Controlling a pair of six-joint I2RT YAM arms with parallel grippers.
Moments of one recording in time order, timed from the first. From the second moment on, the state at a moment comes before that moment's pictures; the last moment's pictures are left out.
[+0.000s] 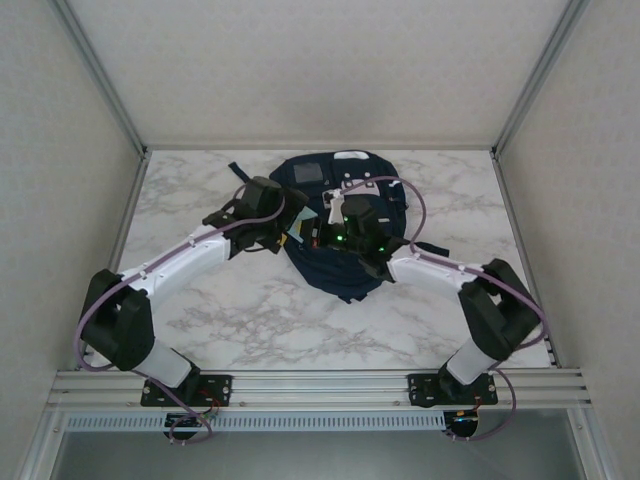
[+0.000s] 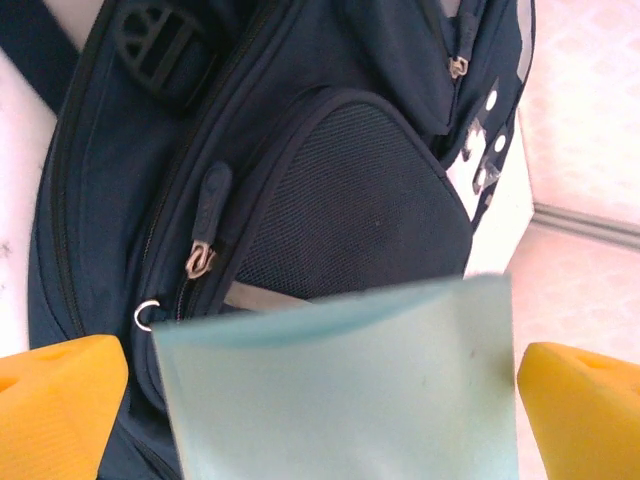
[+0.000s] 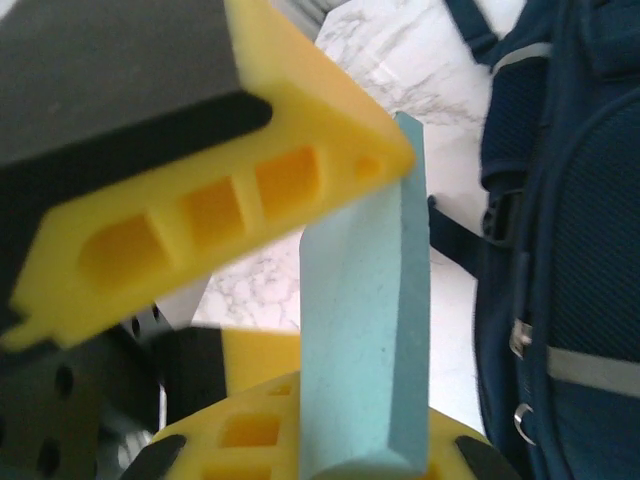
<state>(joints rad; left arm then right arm) -0.59 1.53 1.17 -0.40 0.06 -1.39 0.74 1.58 0.95 0.25 -0.30 0.75</state>
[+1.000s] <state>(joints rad) -0.91 1.98 1.72 -0.76 -0.08 -0.11 0.27 0.87 0.78 -0.60 0.02 0.63</state>
